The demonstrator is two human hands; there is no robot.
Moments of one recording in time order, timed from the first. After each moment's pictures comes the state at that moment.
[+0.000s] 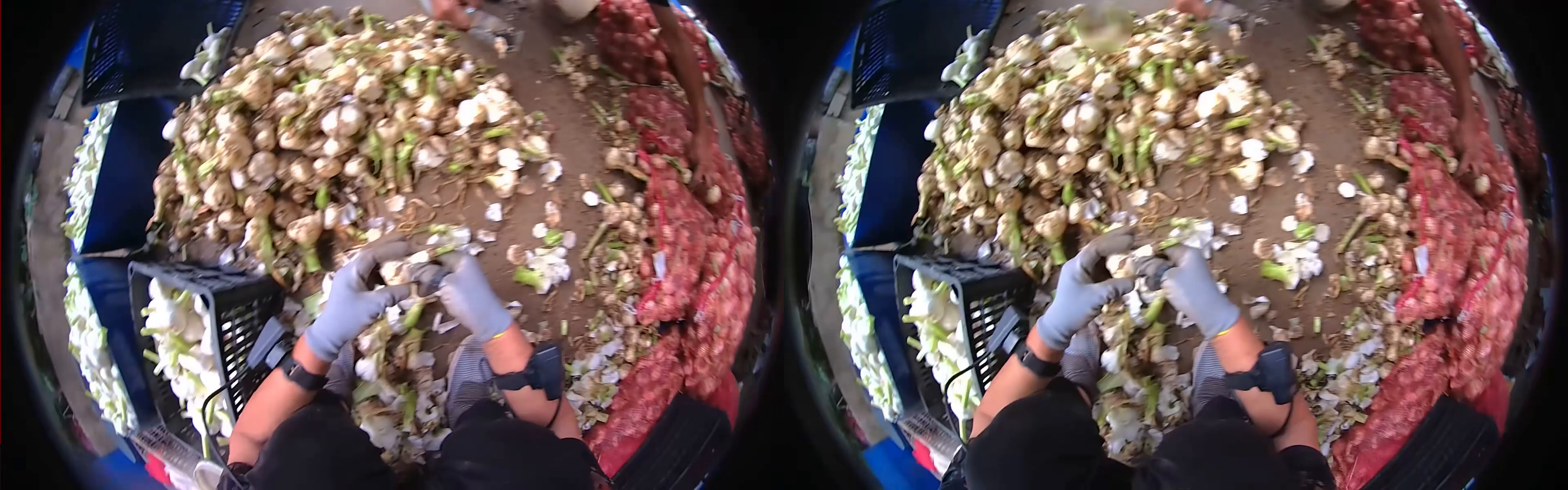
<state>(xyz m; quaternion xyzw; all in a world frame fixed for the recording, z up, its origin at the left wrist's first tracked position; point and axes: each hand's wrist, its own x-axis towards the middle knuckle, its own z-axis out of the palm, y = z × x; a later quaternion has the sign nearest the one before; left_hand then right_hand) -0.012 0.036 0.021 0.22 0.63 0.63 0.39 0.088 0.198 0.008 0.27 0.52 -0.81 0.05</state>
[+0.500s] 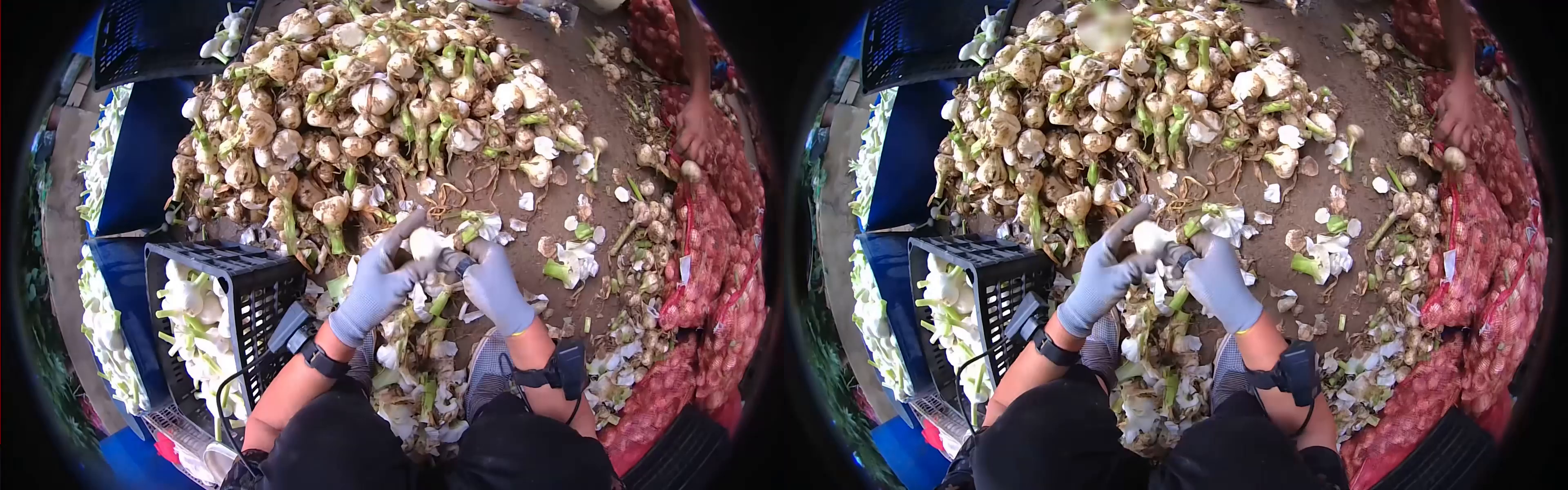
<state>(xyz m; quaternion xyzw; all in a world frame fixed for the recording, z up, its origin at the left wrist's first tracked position) -0.007 0.034 0.008 0.16 0.62 0.67 0.38 0.081 0.191 0.017 0.32 0.59 -0.73 0.10</state>
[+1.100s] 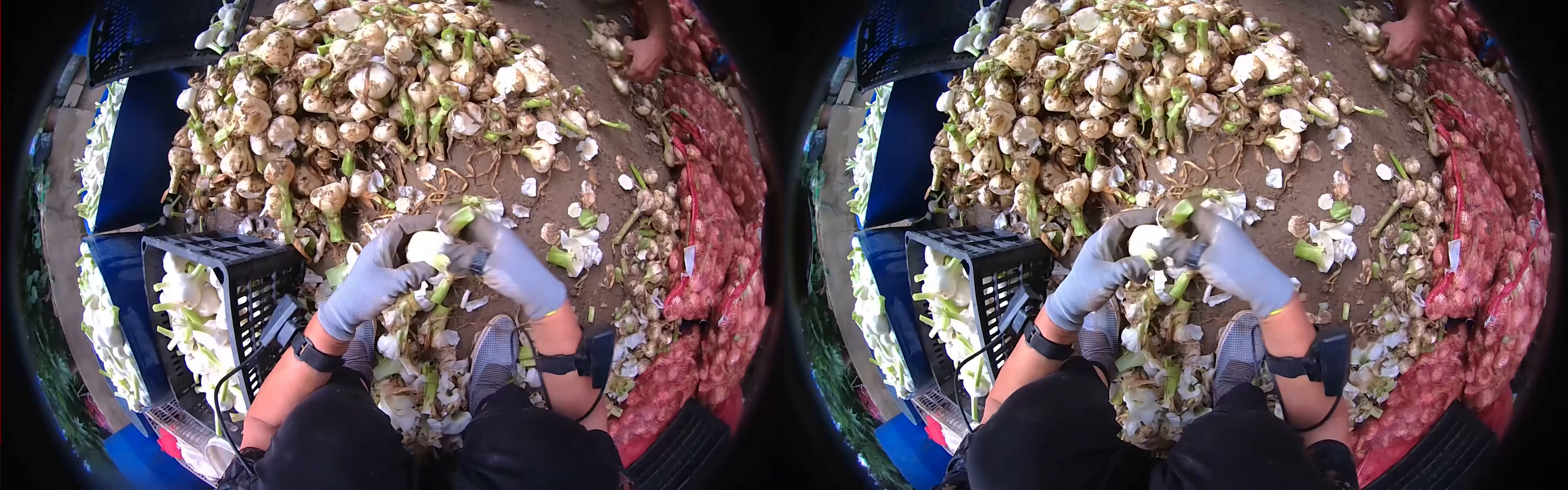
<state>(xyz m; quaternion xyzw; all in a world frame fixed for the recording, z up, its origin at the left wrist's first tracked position) -0.010 0.030 0.022 0.10 0.54 0.68 0.49 0.079 0.212 0.026 0.25 0.34 -0.90 0.13</state>
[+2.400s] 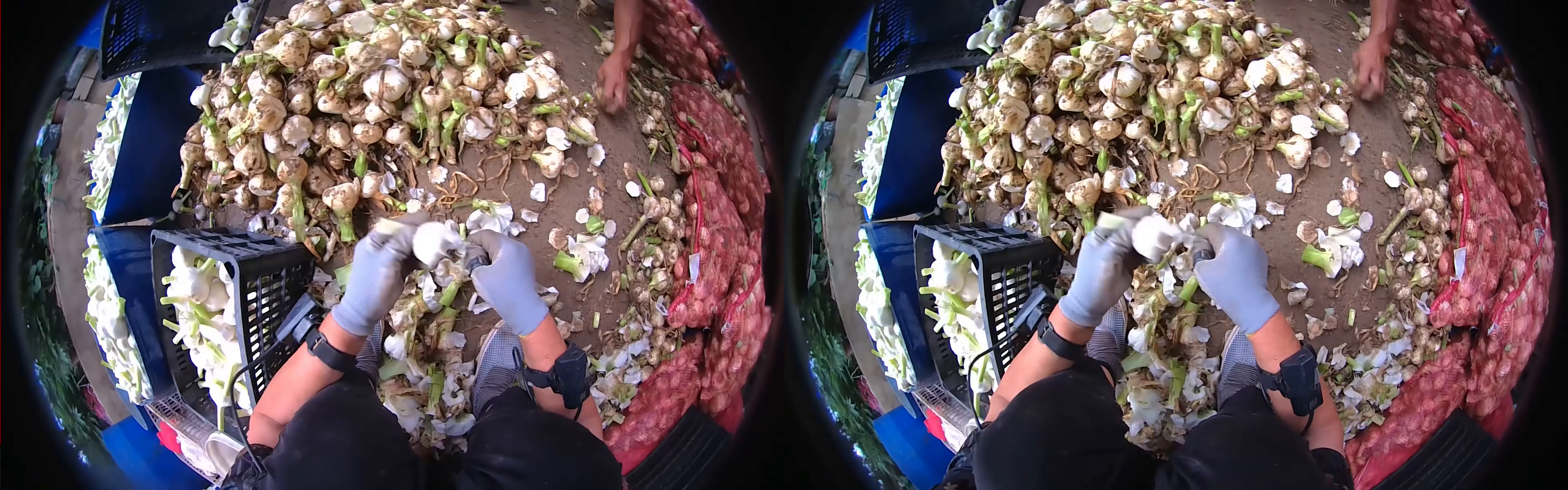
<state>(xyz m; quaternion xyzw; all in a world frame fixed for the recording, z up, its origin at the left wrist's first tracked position) -0.005 0.025 0.010 -0.01 0.51 0.76 0.40 0.096 0.190 0.003 0.25 0.86 -0.45 -0.05</state>
